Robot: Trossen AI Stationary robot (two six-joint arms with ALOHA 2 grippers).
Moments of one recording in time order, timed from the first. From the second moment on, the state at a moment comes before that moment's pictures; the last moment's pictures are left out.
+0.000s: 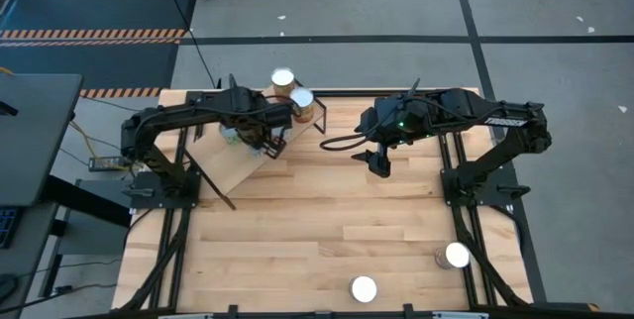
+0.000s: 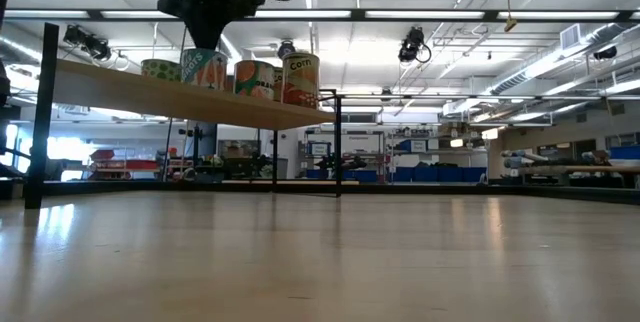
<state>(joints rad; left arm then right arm) 0.21 1.64 1.65 -1.52 -0.22 -0.77 0.05 1.43 1.72 -1.08 0.14 0.17</state>
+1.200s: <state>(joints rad) 0.30 1.74 1.72 -1.33 -0.28 -0.67 0.04 1.43 1.72 -1.10 0.14 0.16</state>
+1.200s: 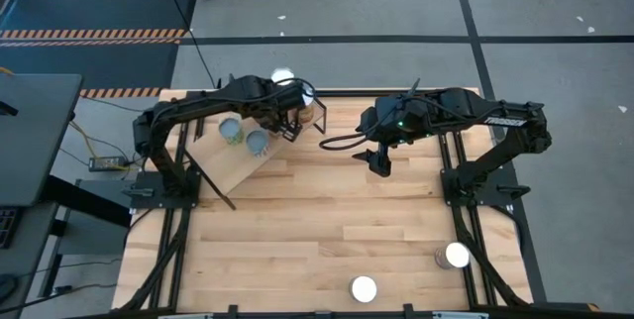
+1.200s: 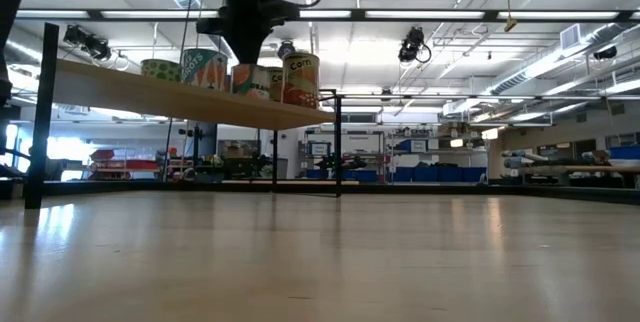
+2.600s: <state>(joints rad) 0.29 1.72 1.72 -1.30 -0.26 -0.66 0.04 1.43 1.72 -1.09 0.14 0.19</state>
